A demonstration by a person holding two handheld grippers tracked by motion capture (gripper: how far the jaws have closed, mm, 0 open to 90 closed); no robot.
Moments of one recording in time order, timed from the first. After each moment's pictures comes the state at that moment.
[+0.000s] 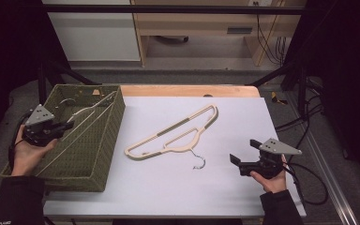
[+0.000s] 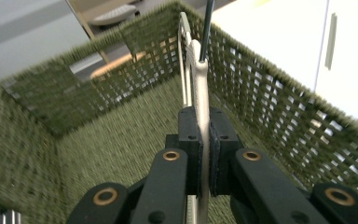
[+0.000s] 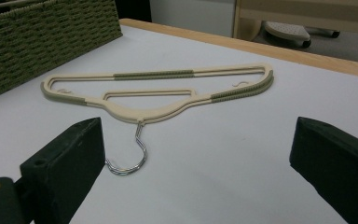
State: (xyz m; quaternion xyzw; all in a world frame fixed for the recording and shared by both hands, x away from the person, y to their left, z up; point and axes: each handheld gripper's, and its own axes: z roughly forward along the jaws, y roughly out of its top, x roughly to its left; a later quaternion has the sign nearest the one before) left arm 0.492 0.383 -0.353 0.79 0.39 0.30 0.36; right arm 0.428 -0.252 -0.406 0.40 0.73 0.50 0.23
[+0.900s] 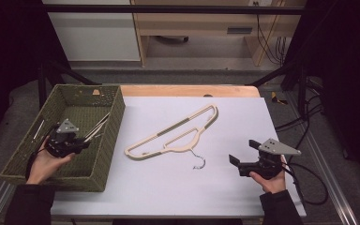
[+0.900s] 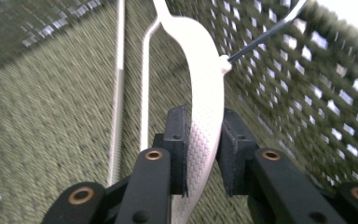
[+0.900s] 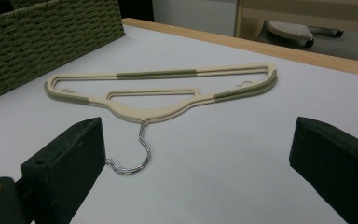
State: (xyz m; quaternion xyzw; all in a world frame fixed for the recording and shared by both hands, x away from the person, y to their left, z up) left arm 0.493 0.349 -0.396 0.85 0.40 0.21 0.26; right arm 0.428 -0.250 -0.407 0.40 0.73 0.50 0.22
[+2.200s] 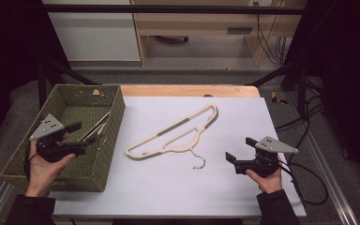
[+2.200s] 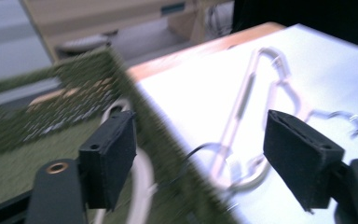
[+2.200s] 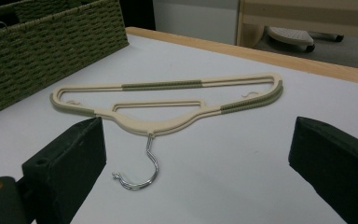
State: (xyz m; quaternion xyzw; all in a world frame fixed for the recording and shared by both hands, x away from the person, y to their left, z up) left arm 0.440 0.311 -0.331 0.75 0.37 0.26 0.49; right arm 0.430 -0.237 -0.399 0.40 0.72 0.52 0.22
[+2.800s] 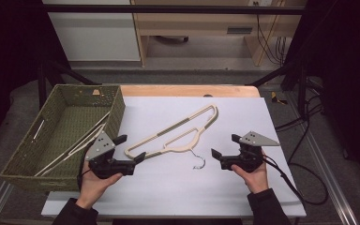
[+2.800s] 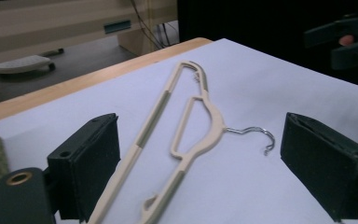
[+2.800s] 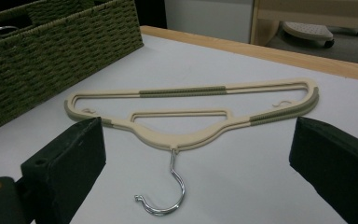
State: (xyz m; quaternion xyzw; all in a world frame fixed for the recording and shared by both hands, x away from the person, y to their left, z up) left arm 0.420 0.205 -0.373 0.76 0.32 0.21 0.52; right arm 0.445 -0.201 -0.397 0.40 0.73 0.52 0.20
